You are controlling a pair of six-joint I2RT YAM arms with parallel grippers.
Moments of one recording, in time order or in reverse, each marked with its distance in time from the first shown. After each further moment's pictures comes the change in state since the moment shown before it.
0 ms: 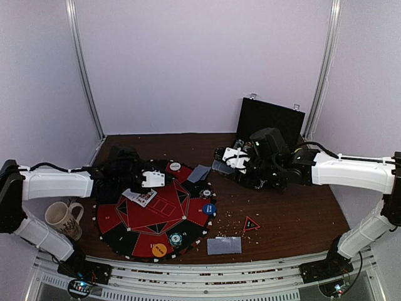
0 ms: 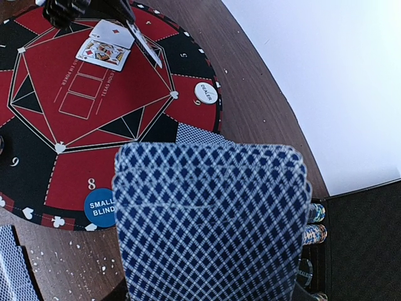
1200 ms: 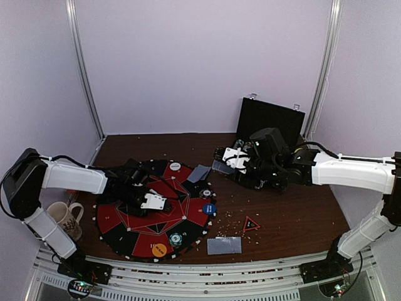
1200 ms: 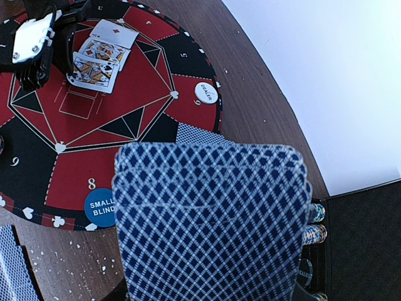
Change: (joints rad) left arm 0.019 0.185 0.041 -0.379 0.190 -0.060; right arm 0.000 0.000 0.000 -0.001 0.000 0.000
